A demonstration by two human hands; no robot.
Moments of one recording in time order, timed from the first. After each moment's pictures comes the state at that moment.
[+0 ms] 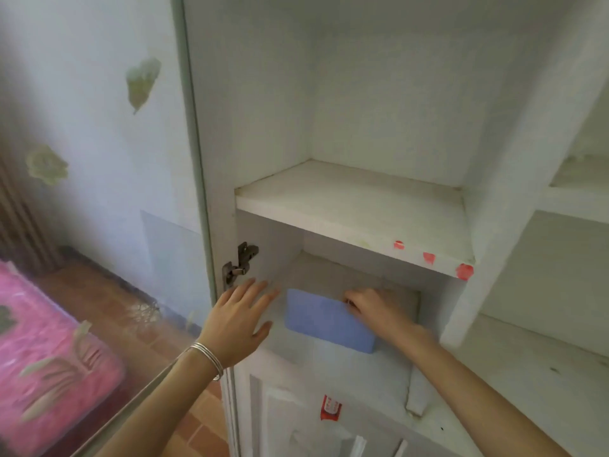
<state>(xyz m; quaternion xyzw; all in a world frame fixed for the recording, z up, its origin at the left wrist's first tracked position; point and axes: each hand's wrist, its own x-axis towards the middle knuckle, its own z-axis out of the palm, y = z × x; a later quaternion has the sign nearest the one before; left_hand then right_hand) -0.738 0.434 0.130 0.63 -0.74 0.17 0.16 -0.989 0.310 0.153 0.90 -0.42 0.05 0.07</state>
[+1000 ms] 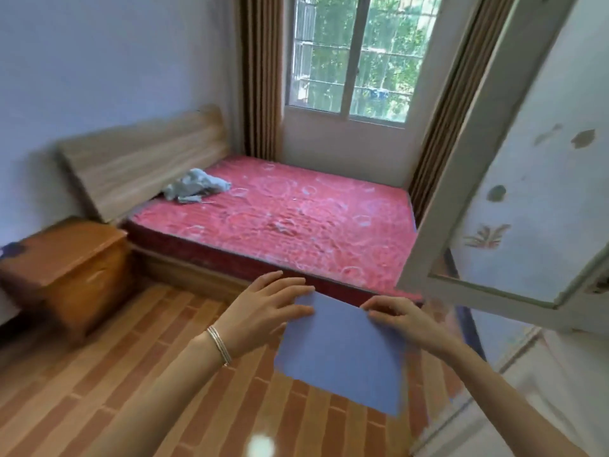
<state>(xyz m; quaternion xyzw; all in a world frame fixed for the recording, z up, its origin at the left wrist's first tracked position) -0.883 0.981 0.123 0.87 -0.42 0.26 0.04 -0.870 0.690 0.150 0.89 0.18 -0.12 -0.40</state>
